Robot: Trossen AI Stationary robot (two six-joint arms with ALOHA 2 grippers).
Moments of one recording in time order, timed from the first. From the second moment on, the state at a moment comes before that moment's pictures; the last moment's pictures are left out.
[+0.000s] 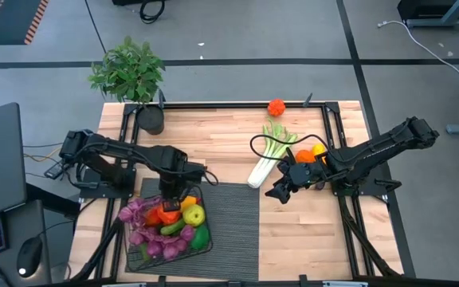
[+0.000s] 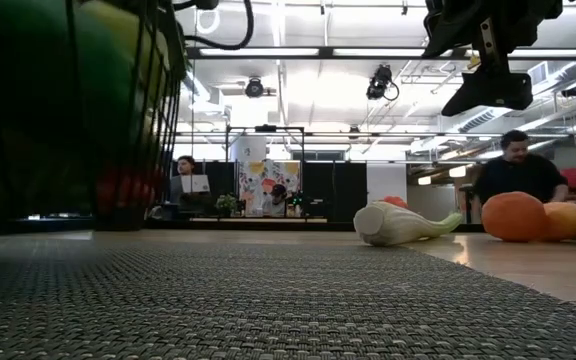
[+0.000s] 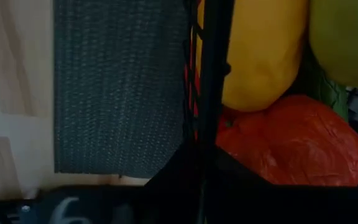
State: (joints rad) left arm -0.14 1.56 1.25 -1.33 0.27 -0.30; right arm 0.29 1.14 0.78 -0.40 0.14 1.09
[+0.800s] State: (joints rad) left arm -0.21 1.59 1.28 -1.27 0.36 -0.07; right arm 0.29 1.14 0.78 -0.41 0.16 1.08
